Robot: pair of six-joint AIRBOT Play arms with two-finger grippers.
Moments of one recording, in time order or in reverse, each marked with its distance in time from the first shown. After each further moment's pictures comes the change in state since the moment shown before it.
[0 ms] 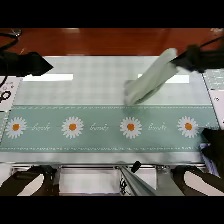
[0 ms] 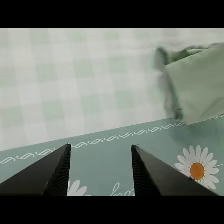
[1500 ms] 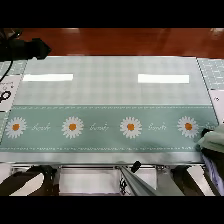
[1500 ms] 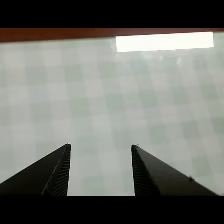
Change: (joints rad) left arm 0.066 -0.143 0.000 0.015 0.361 0.135; right arm -1.018 0.298 0.145 -0.914 0.615 0.105
